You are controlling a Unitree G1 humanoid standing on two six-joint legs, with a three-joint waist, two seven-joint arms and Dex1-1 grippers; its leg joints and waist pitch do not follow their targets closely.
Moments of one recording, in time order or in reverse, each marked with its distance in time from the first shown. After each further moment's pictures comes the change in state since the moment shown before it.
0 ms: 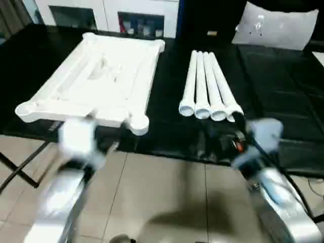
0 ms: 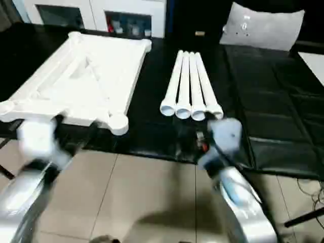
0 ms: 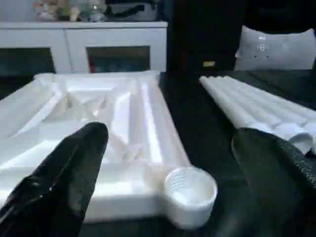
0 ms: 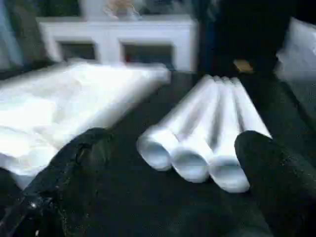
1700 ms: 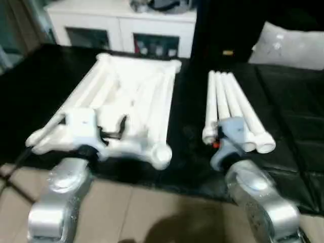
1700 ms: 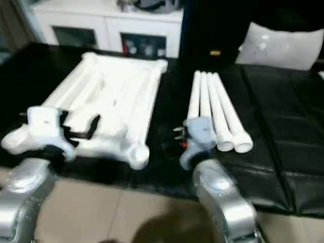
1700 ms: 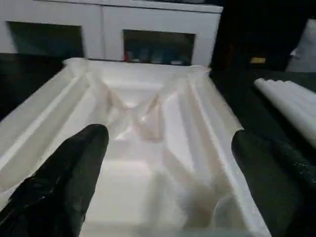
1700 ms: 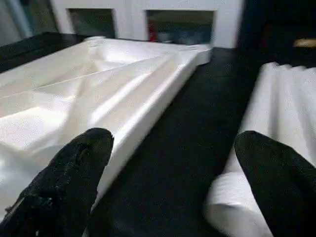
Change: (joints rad) left arm -0.042 -0.031 0.054 -0.029 -0.037 0.237 0.059; right arm -0.072 0.045 0.064 0.026 -0.021 0.167 0.027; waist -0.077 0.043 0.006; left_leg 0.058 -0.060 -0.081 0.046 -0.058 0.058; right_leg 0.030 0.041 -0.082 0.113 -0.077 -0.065
